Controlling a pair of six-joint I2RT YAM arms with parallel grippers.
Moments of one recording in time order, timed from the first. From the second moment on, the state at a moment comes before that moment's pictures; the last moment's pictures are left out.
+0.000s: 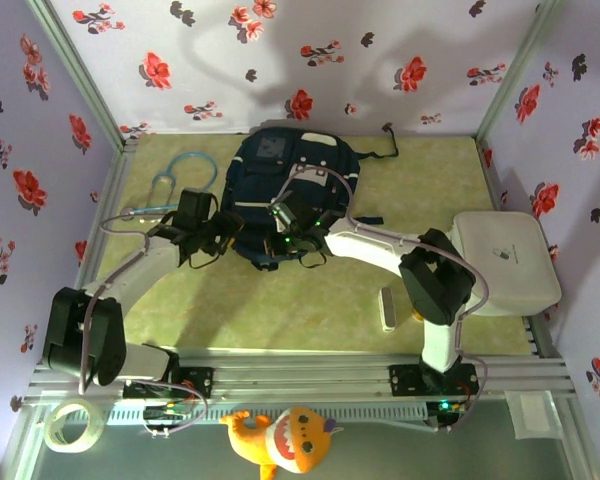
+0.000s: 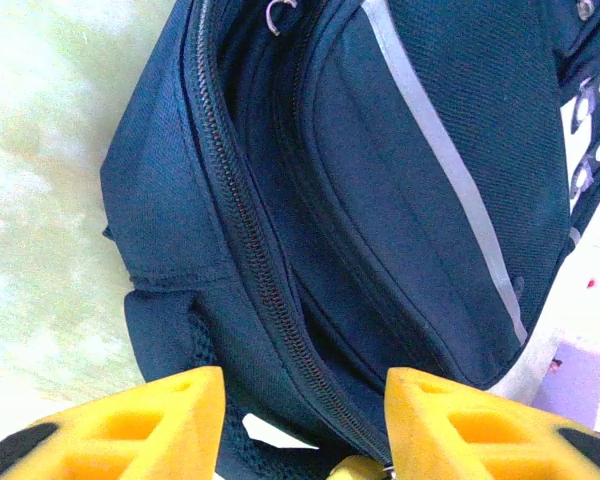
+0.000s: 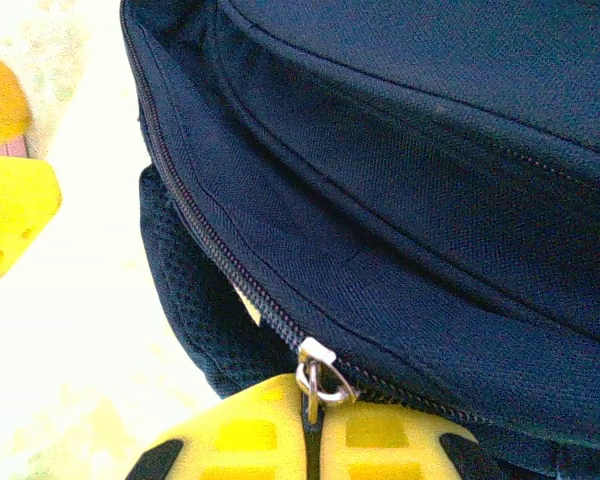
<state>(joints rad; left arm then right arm) -0.35 1.38 0.87 -0.35 0.20 -1.19 0.87 1.88 1.35 -0.39 -0.16 0.56</state>
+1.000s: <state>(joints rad) -0.43 1.63 0.94 -0.29 0.24 -1.24 0.88 1.88 1.33 -0.39 -0.13 0.57</state>
